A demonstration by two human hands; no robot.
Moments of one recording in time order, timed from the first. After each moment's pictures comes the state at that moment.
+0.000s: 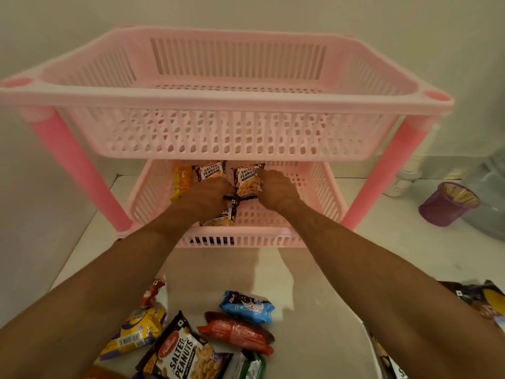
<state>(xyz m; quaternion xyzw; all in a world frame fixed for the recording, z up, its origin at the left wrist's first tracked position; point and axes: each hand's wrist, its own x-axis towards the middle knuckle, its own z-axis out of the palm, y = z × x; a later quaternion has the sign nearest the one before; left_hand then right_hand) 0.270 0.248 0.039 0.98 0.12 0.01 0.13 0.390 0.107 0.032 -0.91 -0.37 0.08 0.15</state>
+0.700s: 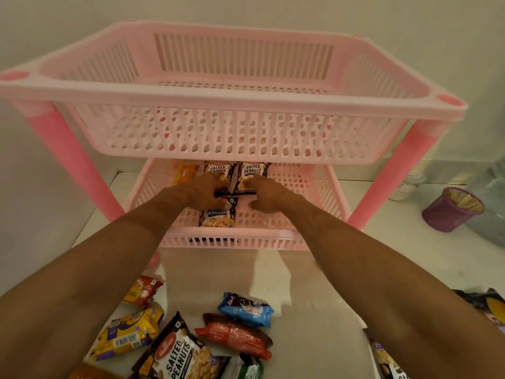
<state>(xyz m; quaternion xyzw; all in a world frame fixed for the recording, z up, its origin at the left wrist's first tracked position) 0.280 0.286 0.032 0.97 0.15 -0.15 0.10 0.394 0.118 0.031 -0.86 -0.47 0.17 0.06</state>
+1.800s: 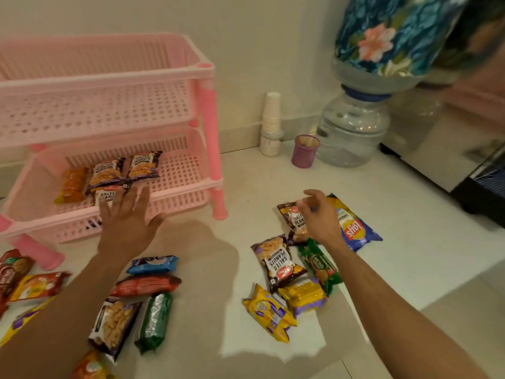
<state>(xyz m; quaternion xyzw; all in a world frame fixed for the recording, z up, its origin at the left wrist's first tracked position) 0.189 0.106 0.005 0.98 0.16 0.15 0.01 0.316 -0.286 0.007 -0.87 -0.07 -0.07 0.48</state>
